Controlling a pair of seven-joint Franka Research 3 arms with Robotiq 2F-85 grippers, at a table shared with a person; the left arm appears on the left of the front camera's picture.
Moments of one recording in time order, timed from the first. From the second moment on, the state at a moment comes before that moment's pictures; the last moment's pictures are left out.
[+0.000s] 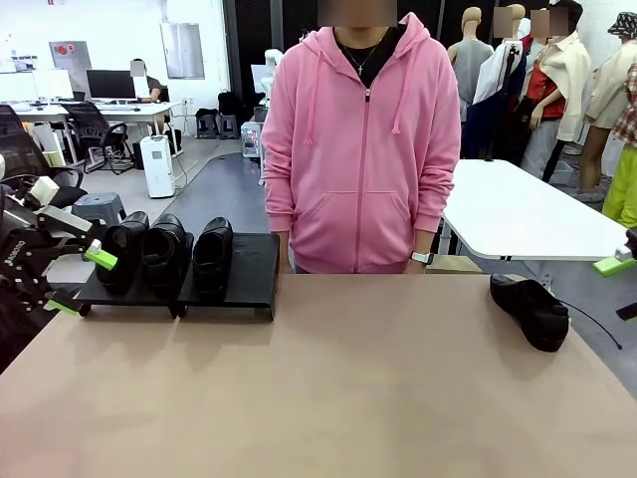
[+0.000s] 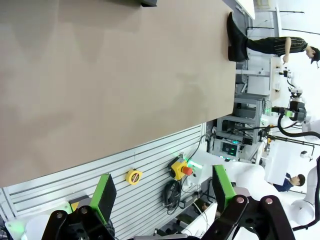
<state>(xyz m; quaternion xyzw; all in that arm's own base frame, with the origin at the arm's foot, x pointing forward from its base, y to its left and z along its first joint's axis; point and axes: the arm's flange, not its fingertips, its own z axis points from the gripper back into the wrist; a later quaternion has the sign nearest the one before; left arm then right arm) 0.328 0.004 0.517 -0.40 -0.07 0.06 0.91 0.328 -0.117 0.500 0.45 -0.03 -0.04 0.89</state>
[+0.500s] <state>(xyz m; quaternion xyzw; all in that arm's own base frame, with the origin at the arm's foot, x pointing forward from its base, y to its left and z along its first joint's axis) 0.330 0.004 0.516 -0.40 -0.07 0.06 0.91 0.544 -0.014 0.490 0.15 -0.13 -0.01 0.98</state>
